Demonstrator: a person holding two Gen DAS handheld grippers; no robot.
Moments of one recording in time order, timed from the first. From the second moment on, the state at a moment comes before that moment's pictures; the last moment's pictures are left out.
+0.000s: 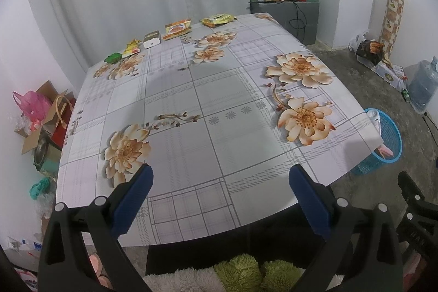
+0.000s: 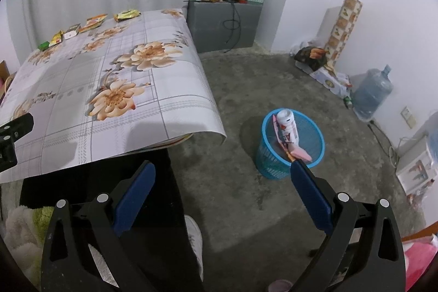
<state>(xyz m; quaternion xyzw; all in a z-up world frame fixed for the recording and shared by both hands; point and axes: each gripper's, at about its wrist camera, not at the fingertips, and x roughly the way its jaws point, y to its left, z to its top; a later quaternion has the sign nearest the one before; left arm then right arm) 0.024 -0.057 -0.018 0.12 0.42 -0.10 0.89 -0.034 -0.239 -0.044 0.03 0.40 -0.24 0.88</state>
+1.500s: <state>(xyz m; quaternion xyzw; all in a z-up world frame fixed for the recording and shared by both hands) 0.022 -0.060 -0.018 0.13 0.42 -0.10 0.89 -0.033 -0.235 -0.044 0.03 0.40 -0.25 0.88</state>
